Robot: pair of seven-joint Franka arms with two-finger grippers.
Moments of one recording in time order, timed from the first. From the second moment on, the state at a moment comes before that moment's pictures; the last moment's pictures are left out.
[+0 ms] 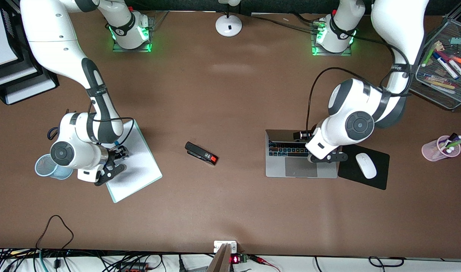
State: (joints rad) left arm -0.12 0.51 -0.22 -1.66 -0.04 1.96 -0.40; right arm 0.17 0.74 -0.12 -1.58 0.09 2.15 -0.57
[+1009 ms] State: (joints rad) left arm -0.12 0.72 -0.21 -1.60 -0.04 2.27 -0.37; right arm 0.18 0.73 -0.12 -1.58 0.09 2.08 -0.60
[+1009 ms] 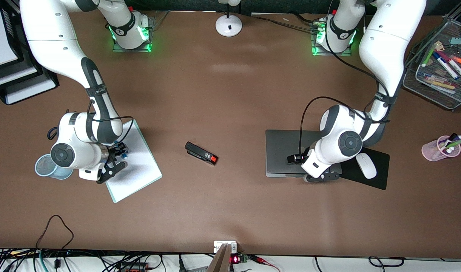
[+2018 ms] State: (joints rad) left arm -0.09 0.59 -0.18 -1.41 0.16 2.02 -0.36; right arm 0.18 0.74 -0.12 -1.58 0.09 2.09 -0.60
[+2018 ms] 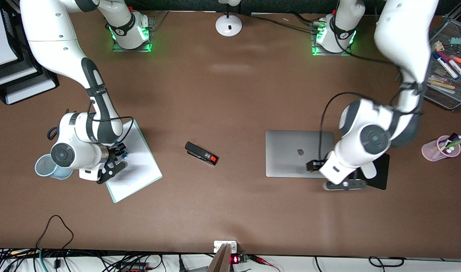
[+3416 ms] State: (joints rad) left arm 0.05 0.35 -0.18 -1.11 0.17 1.39 -0.15; right arm 0.18 0.74 -0.12 -1.58 0.09 2.10 -0.60
